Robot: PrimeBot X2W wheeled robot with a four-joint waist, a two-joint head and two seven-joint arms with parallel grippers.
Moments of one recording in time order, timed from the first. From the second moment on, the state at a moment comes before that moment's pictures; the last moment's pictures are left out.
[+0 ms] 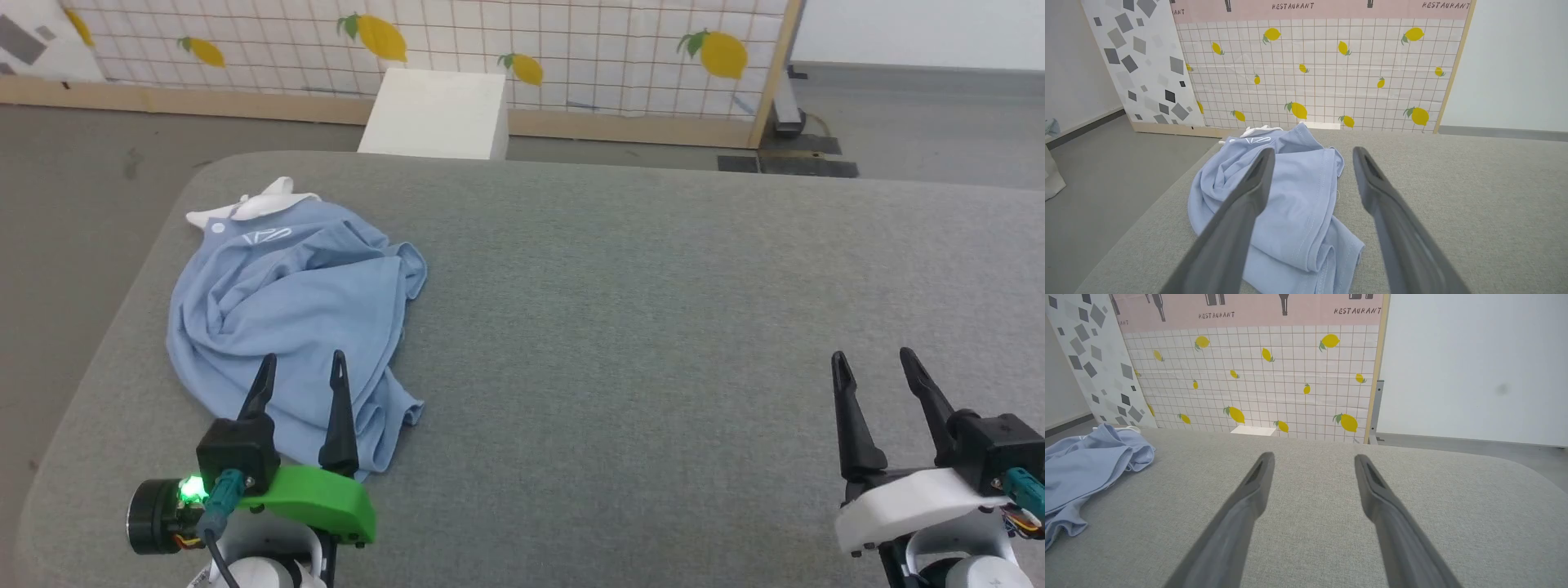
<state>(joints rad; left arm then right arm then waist) -0.01 0.05 -0.03 -0.01 -0.06 0.03 -0.09 0.02 -0.05 -0.10 0.01 0.07 0.13 -0.09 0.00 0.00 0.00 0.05</state>
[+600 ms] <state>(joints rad) 0.01 0.05 -0.04 -0.03 -0.10 0.05 -0.13 0.02 -0.05 -0.10 0.01 0.08 0.13 -0.13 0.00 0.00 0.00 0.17</state>
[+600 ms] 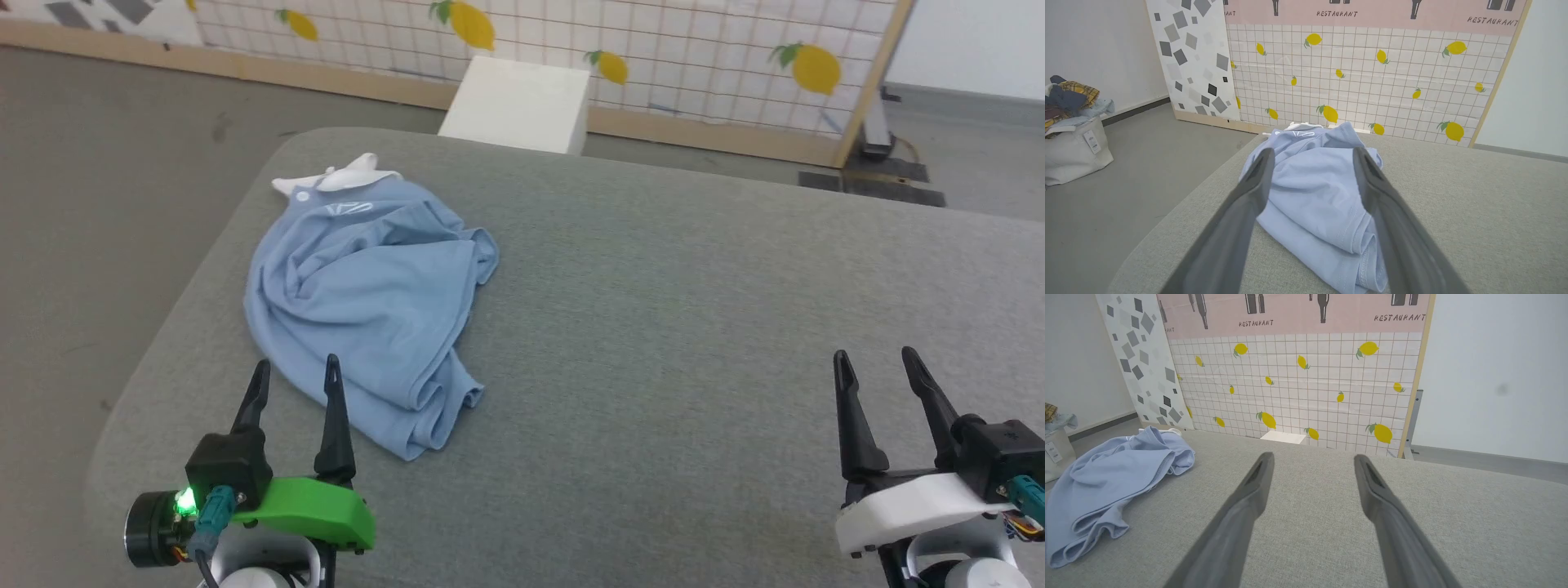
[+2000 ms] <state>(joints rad) 0.08 0.05 -0.04 -0.05 -0.16 0.06 -0.23 0.04 -0.05 -0.16 0.04 0.15 0.13 -0.23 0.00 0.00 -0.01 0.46</state>
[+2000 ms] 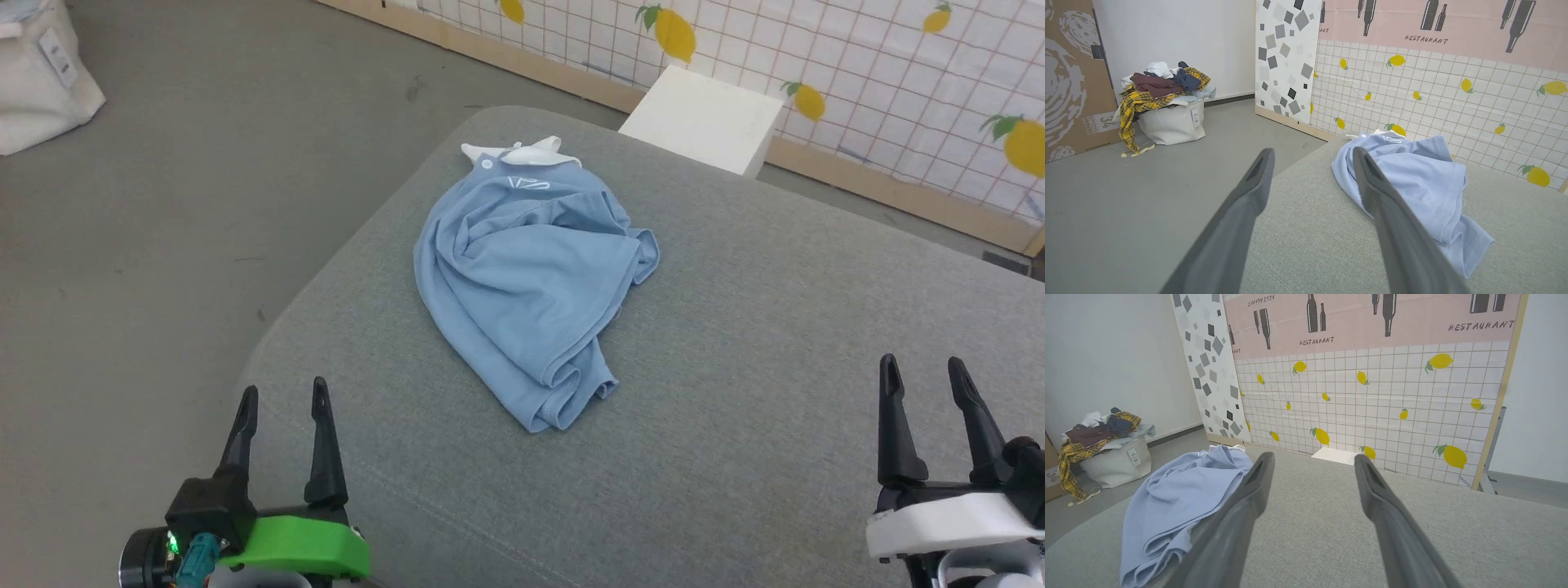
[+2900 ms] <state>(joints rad) 0.02 0.05 -0.09 -0.09 -0.21 0.05 -0.25 0.04 -0.05 -0.19 0.01 0.15 0.13 -0.26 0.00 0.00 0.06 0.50</state>
